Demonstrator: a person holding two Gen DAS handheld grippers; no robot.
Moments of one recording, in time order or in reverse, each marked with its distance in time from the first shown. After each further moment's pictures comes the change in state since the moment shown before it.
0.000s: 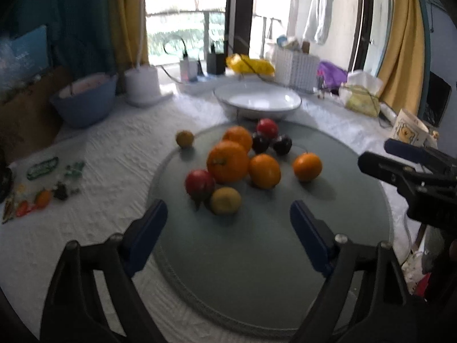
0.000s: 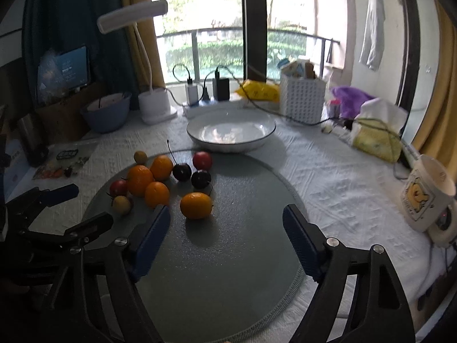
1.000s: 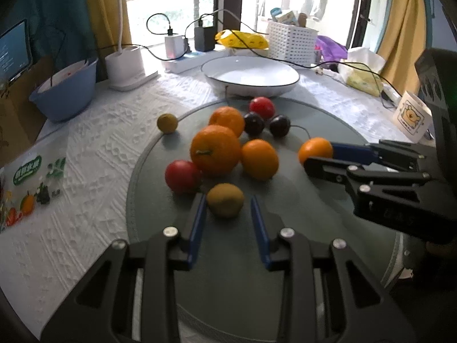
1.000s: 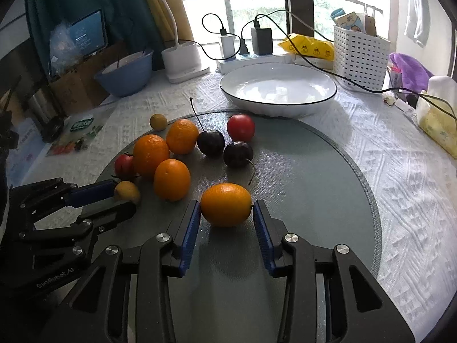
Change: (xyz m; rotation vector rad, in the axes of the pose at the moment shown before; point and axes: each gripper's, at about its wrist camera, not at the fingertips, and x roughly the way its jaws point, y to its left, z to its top) left arm 0.022 -0.009 0.008 0.046 0.098 -0.019; right arm 0.073 0.014 0.005 -0.041 0.199 0.191
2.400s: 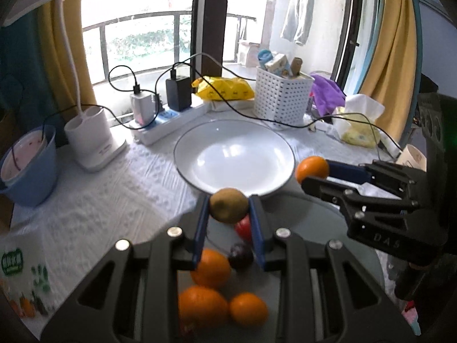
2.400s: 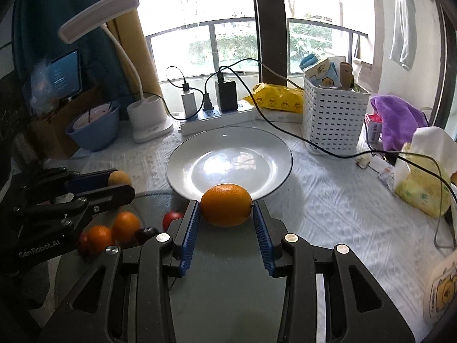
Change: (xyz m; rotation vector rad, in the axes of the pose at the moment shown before) left arm 0.044 -0.001 0.128 0.034 -0.114 -0.102; right arm 0.001 -0.066 0.081 0.002 -0.156 -0.068
